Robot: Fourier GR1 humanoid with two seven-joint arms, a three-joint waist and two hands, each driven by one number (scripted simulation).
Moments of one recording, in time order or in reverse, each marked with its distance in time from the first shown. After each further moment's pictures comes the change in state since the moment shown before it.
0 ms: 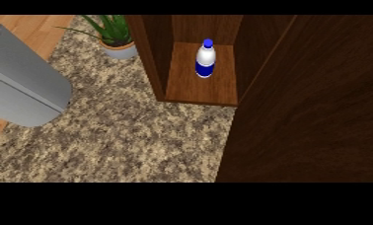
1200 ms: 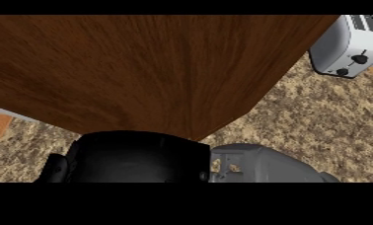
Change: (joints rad) left arm 0.185 0.041 0.242 0.108 0.073 -0.302 -0.077; right arm -0.992 0.344 0.180 0.522 -0.056 -0.469 0.236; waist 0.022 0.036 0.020
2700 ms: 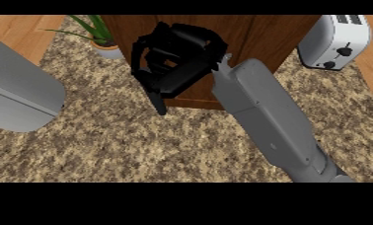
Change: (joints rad) left arm 0.104 -0.227 0.228 -0.021 -0.055 -0.158 0.173; right arm -0.041 -0.035 -0.278 0.647 0.079 0.395 -0.286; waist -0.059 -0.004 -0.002
